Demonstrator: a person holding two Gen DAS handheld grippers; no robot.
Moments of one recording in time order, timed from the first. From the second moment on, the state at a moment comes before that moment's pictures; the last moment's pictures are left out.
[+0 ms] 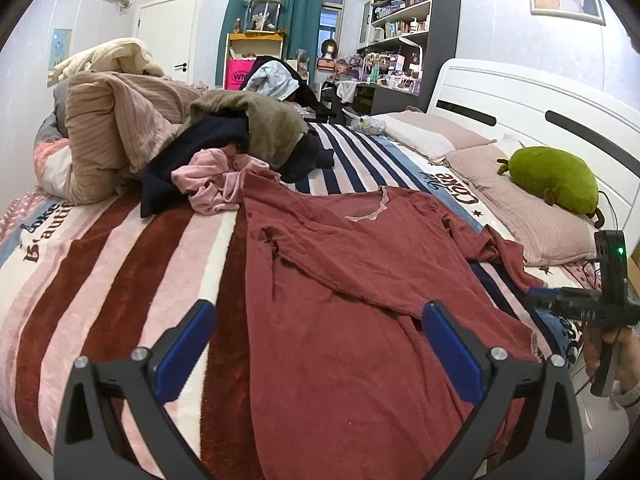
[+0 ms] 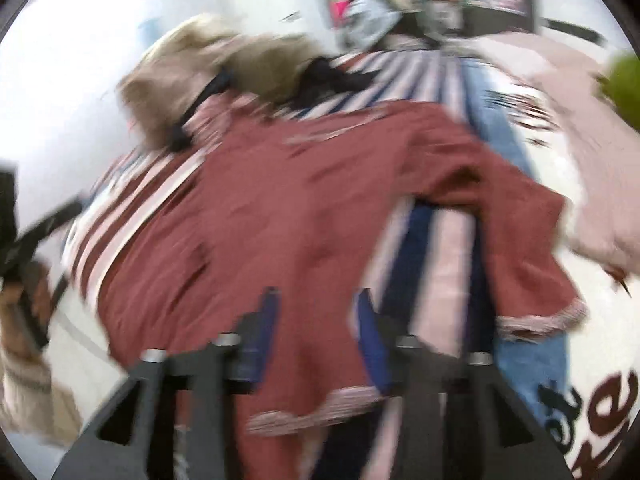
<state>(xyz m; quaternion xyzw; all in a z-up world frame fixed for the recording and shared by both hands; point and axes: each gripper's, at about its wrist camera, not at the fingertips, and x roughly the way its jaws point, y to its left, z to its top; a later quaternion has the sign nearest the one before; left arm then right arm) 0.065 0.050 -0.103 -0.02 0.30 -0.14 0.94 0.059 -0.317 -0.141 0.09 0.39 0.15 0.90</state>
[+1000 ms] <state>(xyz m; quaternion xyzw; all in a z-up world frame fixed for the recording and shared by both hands) 0.072 0.042 -0.107 -0.02 0.30 -0.14 0.94 0.086 -0.425 -0.186 0.23 0.39 -0.04 0.89</state>
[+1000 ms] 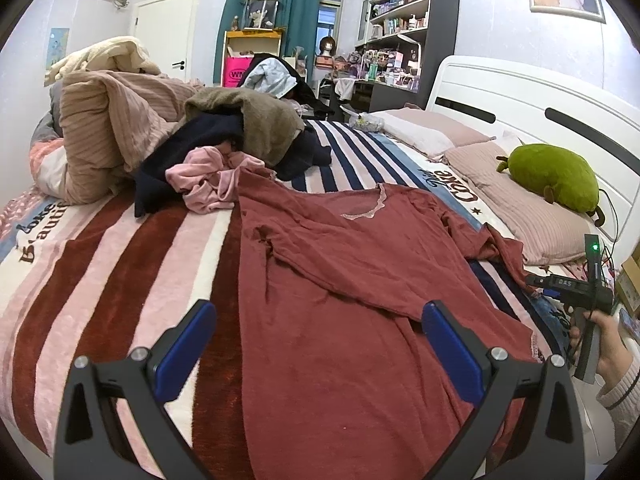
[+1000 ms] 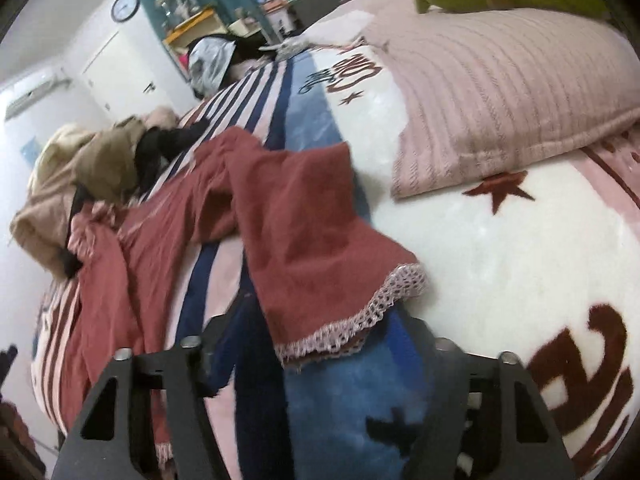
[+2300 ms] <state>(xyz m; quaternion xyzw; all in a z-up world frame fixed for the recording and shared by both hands) 0.062 0.075 -0.103 -0.04 0.29 -0.12 0.95 0.054 -0.171 -0.154 0.02 0.41 0.34 0.85</state>
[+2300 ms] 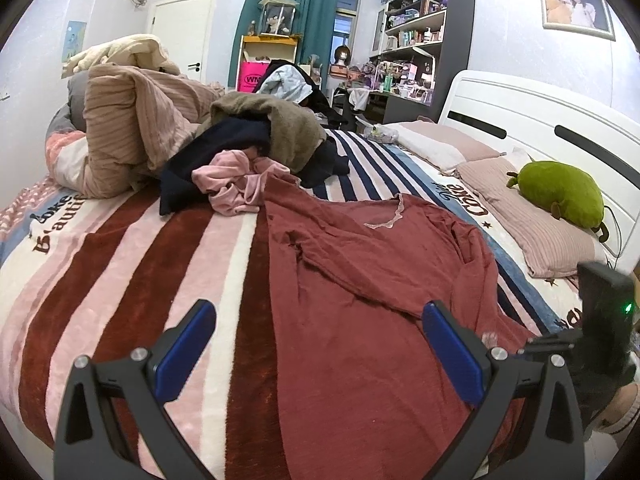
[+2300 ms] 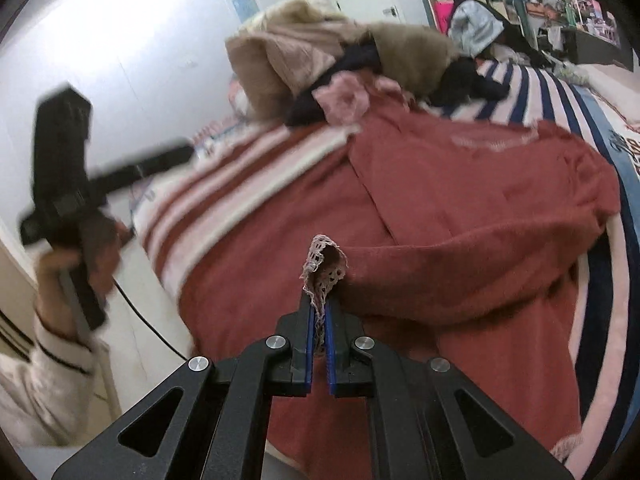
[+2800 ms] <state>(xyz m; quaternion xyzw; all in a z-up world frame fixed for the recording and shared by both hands) 0.062 0.063 -0.100 -0.03 0.29 -0.13 0.95 0.047 -0.251 -0.106 0.08 0.37 0.29 0.88</state>
